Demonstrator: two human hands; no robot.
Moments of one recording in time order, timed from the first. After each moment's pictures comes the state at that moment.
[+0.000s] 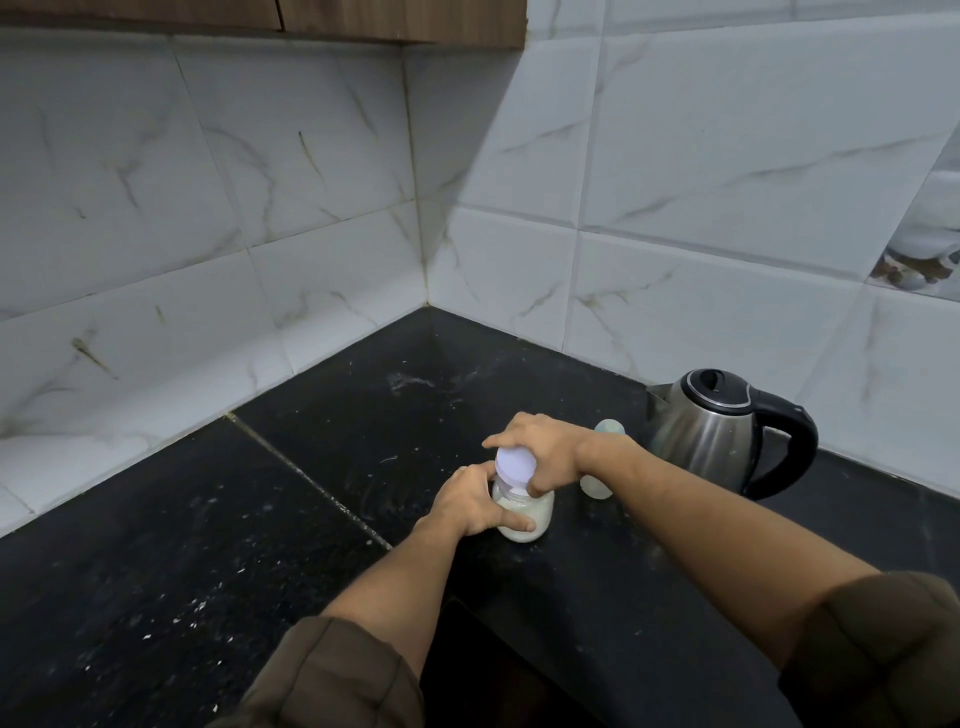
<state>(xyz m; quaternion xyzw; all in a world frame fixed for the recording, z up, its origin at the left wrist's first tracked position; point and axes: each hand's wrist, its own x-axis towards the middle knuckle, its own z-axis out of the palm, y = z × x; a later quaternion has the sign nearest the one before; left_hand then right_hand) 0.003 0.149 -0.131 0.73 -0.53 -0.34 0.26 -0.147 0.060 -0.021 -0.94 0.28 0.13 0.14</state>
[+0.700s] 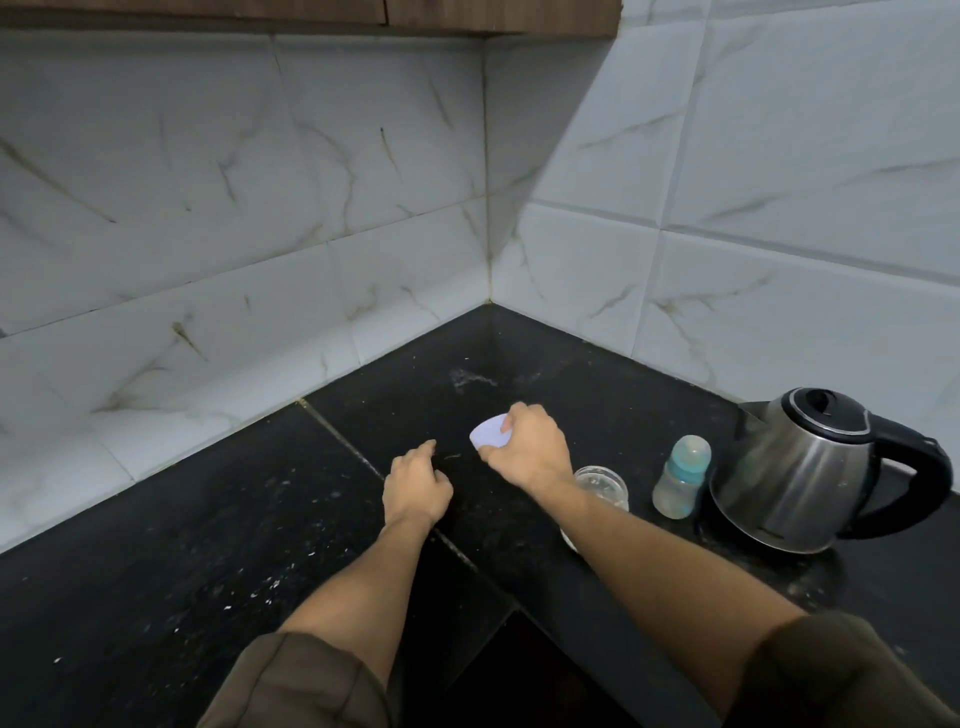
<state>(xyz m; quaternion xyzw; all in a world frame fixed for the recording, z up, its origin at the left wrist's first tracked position) 0.115 0.208 -0.120 0.88 -0.38 -0.10 0.27 -0.033 0.125 -0.042 -0.82 0.48 -0.17 0.25</state>
